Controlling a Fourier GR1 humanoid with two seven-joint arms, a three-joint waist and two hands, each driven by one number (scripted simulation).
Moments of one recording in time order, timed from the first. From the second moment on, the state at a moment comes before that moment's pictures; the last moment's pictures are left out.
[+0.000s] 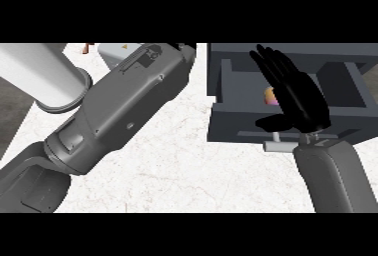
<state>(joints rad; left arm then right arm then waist) -1.37 0.14 -0.59 -0.63 0.96 0.81 -0.12 -0.45 -0.16 0.05 -1.53 1.06 0.09 -0.06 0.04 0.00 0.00</state>
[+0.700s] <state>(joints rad) -1.21 0.30 -0.59 -0.88 0.89 0.83 -0.02 -0.70 -0.14 0.00 -0.91 1.24 -0.29 -0.11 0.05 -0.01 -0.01</state>
